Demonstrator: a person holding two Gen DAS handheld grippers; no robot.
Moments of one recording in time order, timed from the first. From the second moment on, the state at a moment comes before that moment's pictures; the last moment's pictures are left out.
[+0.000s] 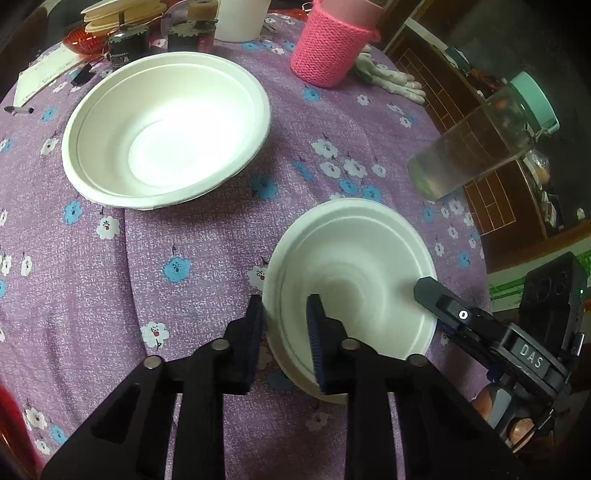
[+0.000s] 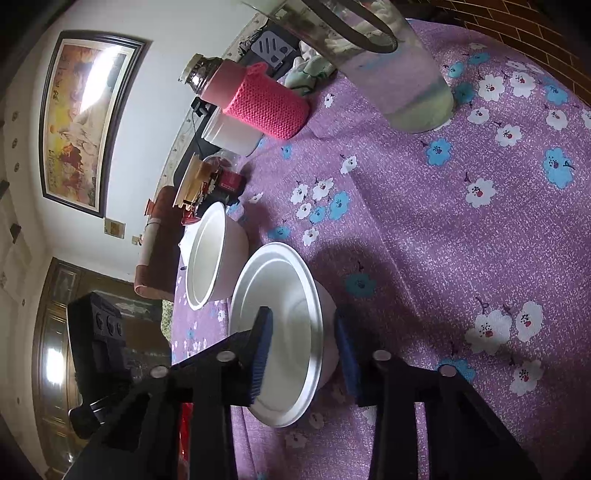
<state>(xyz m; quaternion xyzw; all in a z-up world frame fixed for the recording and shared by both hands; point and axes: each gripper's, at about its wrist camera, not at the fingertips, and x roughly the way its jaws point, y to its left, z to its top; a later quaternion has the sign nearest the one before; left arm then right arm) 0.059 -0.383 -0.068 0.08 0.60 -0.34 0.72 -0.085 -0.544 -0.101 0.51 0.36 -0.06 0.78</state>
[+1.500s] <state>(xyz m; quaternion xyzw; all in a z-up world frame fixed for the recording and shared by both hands) 0.053 -0.276 -0.017 0.01 0.55 -0.30 0.78 -0.057 -0.464 -0.072 0.45 0.39 -0.04 0.81</state>
